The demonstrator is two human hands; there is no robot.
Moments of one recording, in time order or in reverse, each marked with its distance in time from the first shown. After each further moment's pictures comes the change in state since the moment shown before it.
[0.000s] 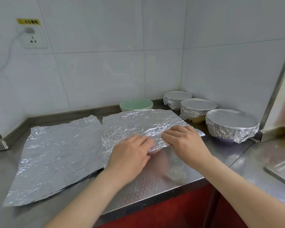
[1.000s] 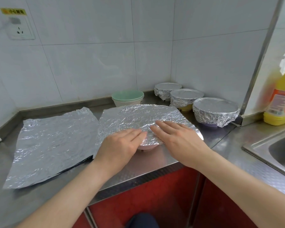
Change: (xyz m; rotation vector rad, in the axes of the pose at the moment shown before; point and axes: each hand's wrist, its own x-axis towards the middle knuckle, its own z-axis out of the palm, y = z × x) left_hand -0.023 0.010 -0.006 0.105 0.153 0.190; right_hand -0.025 -0.034 -0.062 -0.077 -0.214 -0.024
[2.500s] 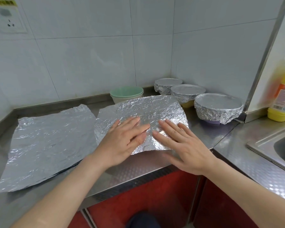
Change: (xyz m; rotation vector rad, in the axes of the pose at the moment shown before) left_hand 0.012 -0.017 0.016 -0.442 -0.331 -0.276; right_hand -0.031 0.013 0.030 0.216 -0.138 -0.005
